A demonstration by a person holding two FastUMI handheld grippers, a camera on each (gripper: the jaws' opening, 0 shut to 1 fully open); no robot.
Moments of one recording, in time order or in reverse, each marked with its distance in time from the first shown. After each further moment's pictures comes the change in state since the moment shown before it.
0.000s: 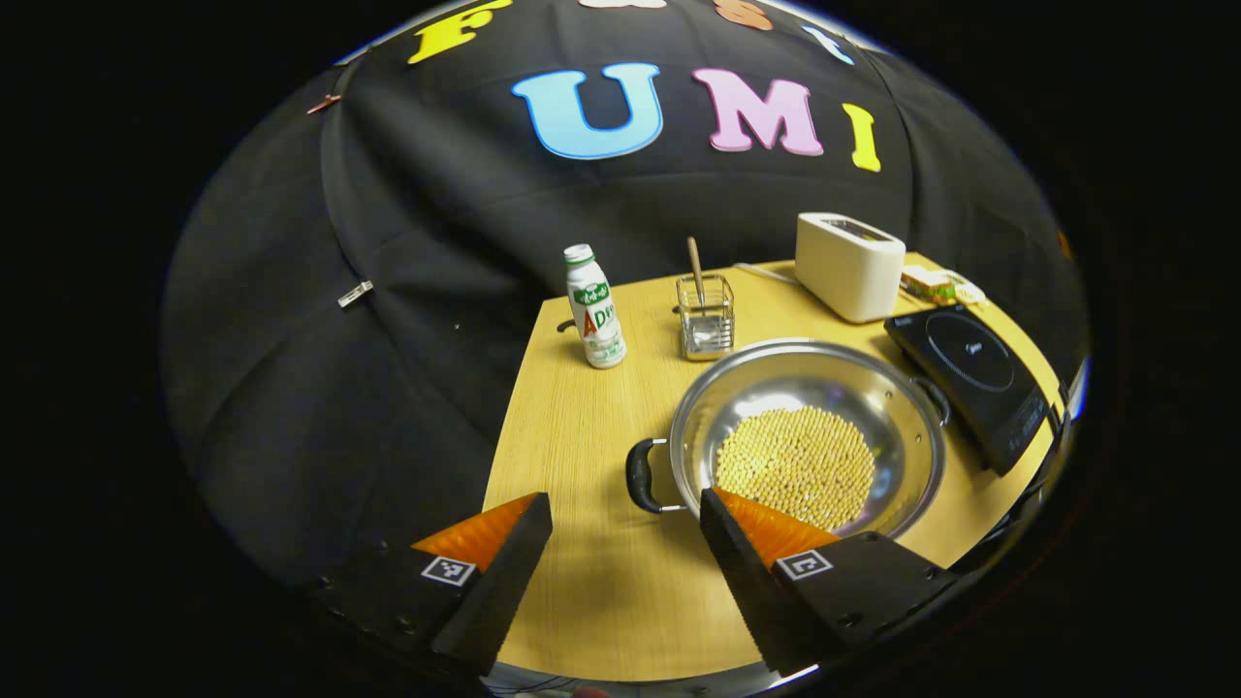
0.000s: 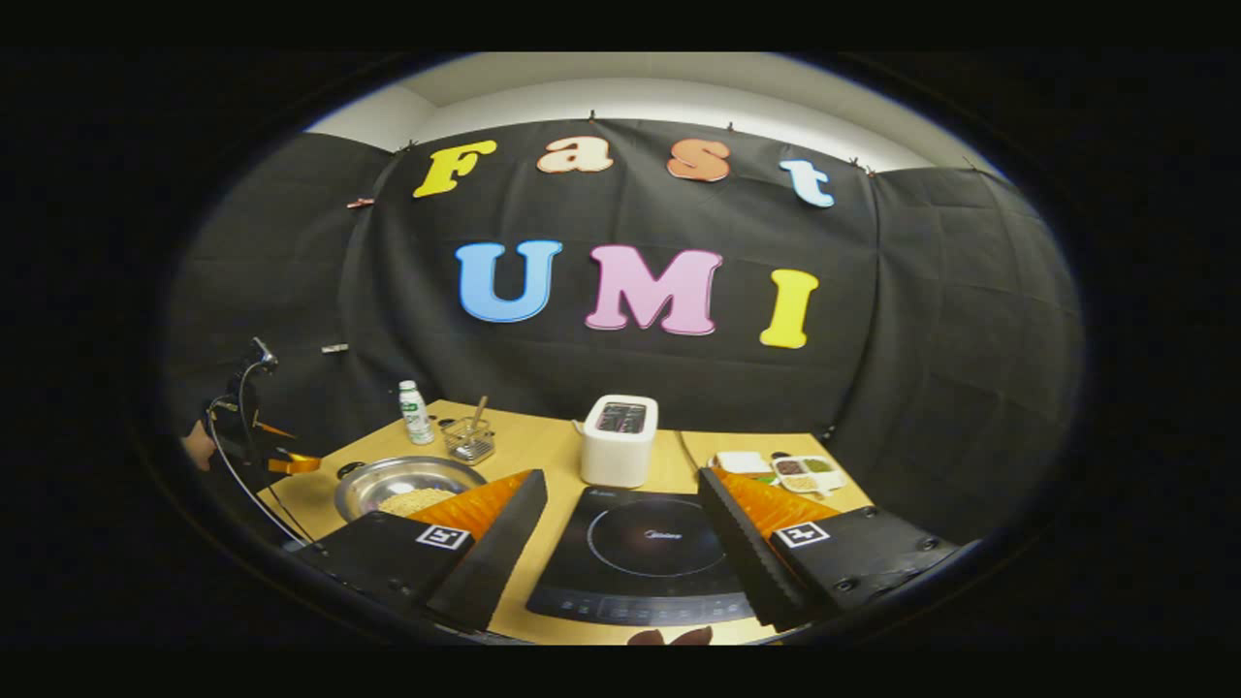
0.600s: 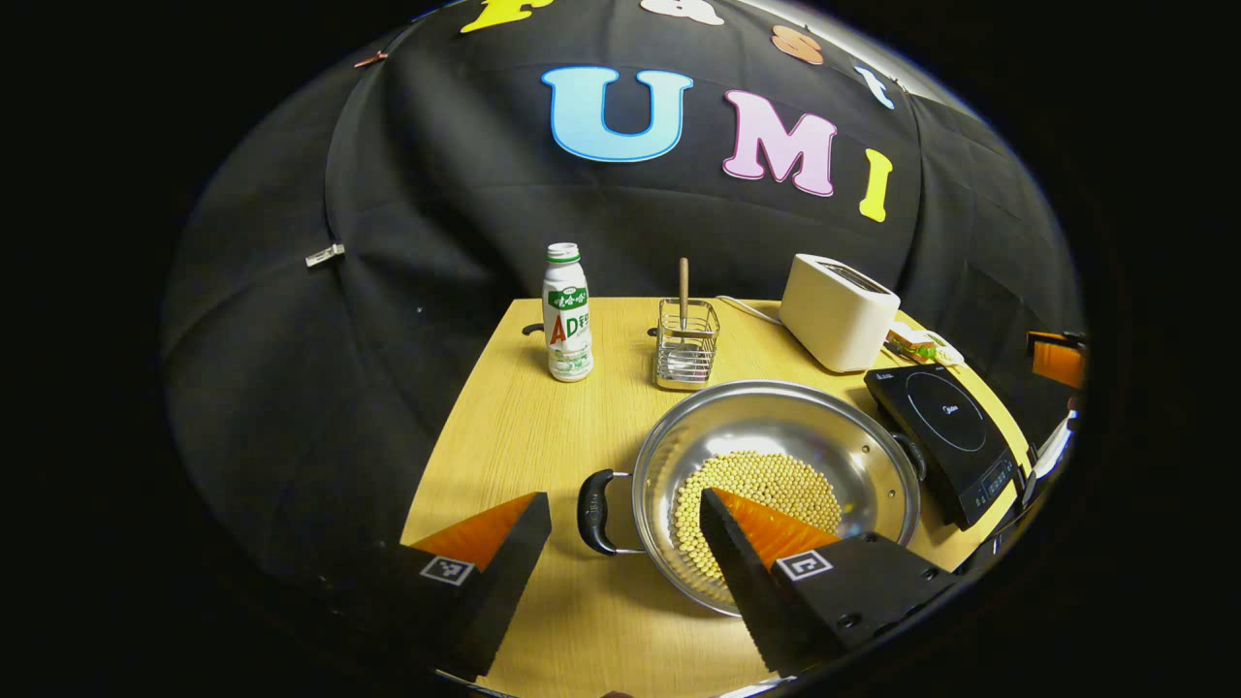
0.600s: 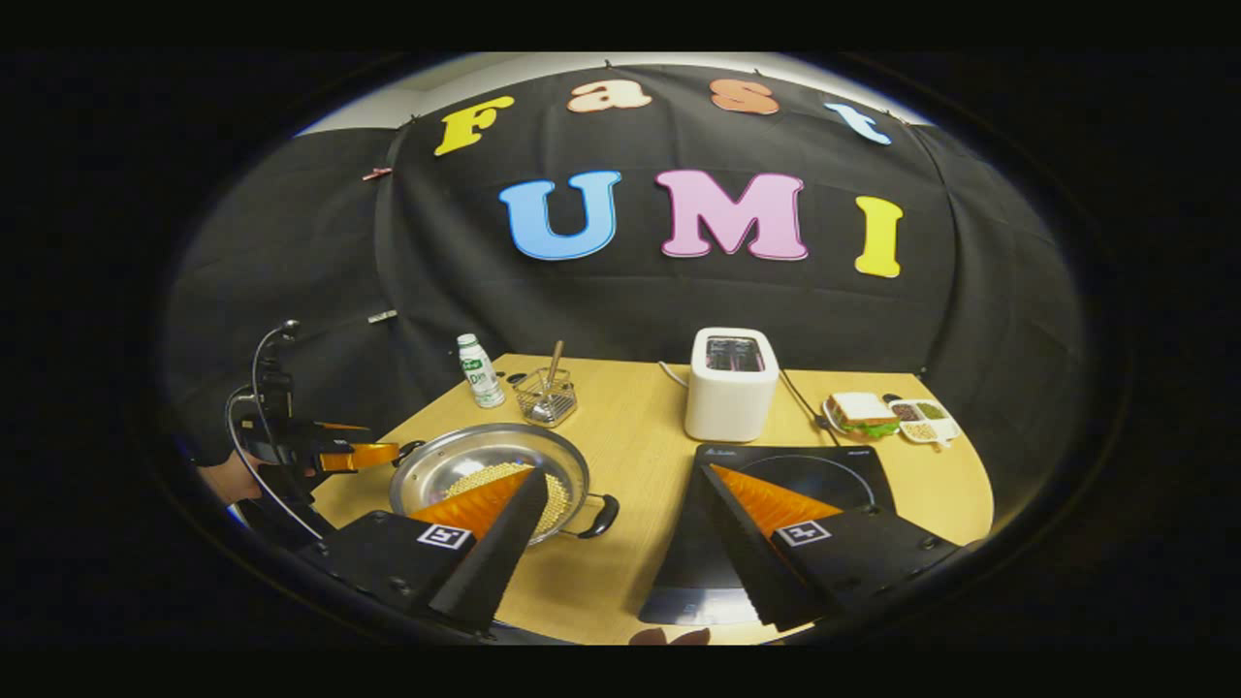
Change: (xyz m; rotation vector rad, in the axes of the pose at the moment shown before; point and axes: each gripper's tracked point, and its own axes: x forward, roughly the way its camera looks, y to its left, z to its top) left arm 0.049 -0.018 -0.005 -0.137 -0.042 -0.123; right arm 0.077 0.100 -0.071 0.064 0.230 0.154
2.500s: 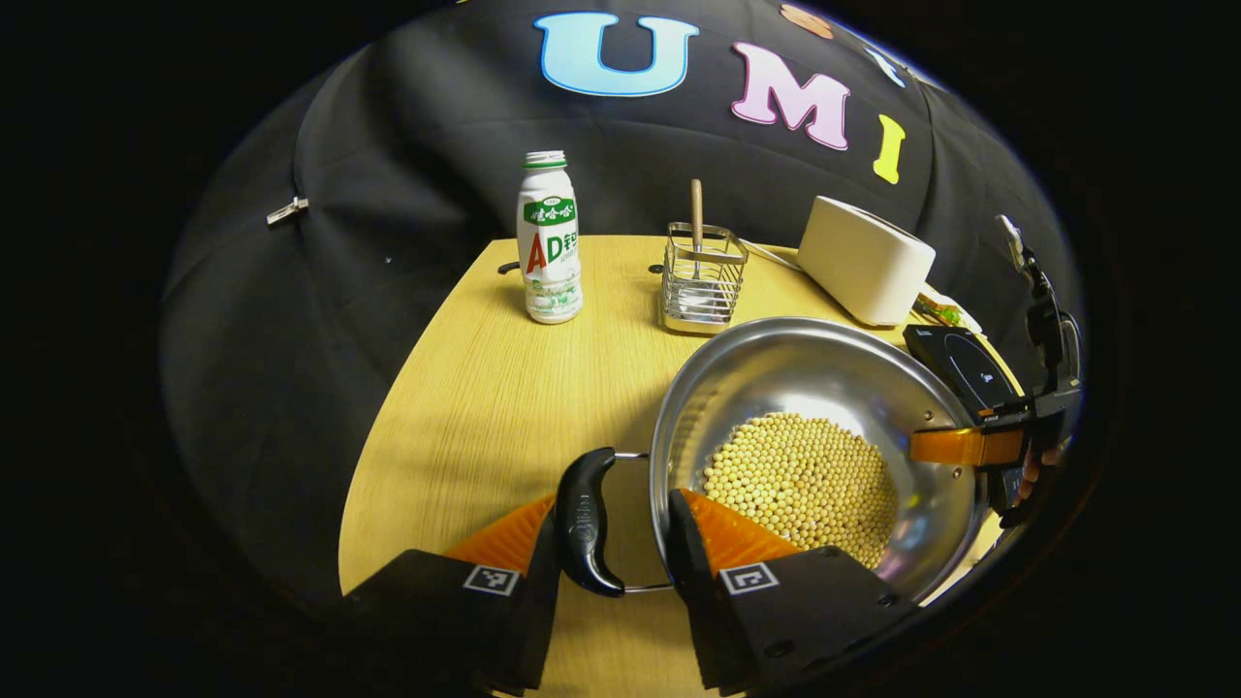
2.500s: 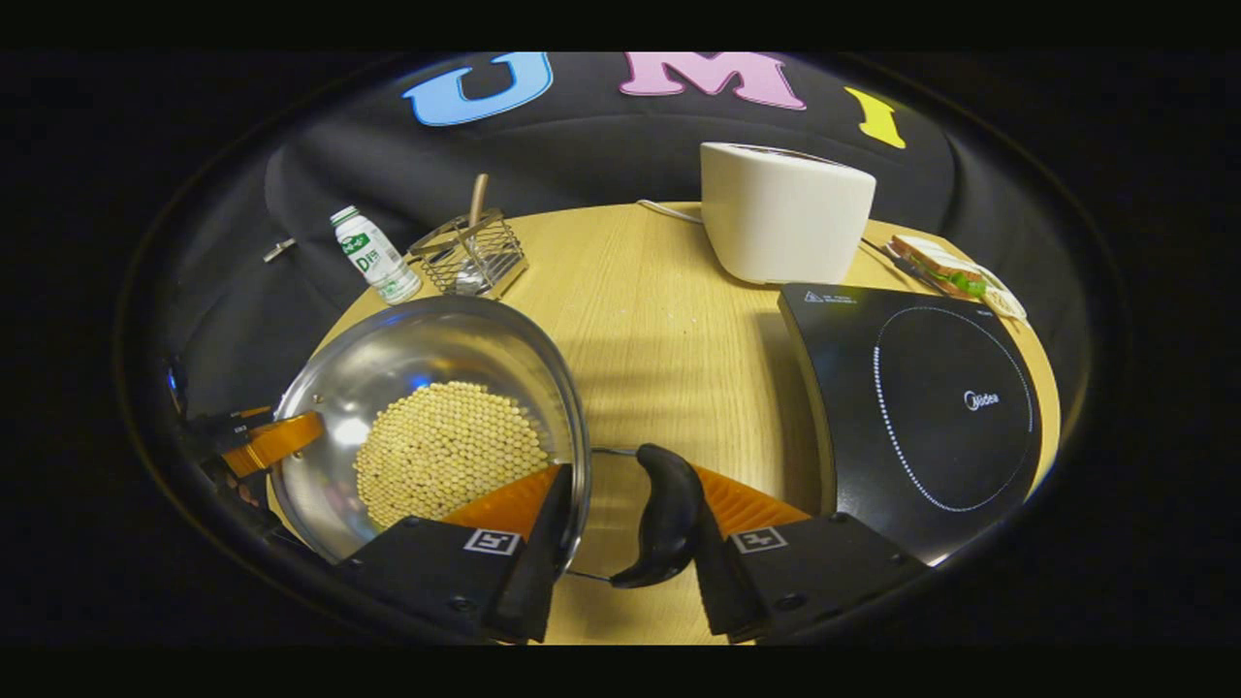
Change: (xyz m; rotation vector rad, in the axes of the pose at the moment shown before) left arm 0.073 0.004 -0.044 0.015 0.132 -0.005; right arm 0.149 0.022 -0.162 0.161 0.448 -0.135
